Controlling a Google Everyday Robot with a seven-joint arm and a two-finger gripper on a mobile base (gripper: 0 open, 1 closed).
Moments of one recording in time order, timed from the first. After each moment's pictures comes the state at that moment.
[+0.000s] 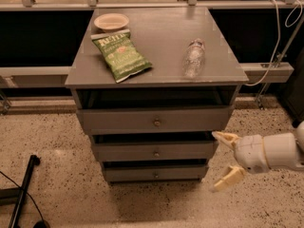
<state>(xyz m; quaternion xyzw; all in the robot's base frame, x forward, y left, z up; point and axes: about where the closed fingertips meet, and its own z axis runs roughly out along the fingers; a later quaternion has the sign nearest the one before) 0.444 -0.174 0.696 -0.55 0.70 0.26 0.37</state>
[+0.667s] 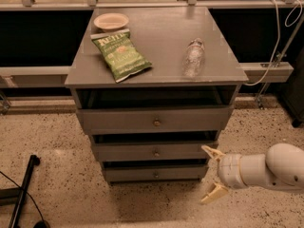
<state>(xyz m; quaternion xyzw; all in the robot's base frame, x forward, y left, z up) 0.446 -0.161 0.602 -0.60 0.70 0.16 0.36</state>
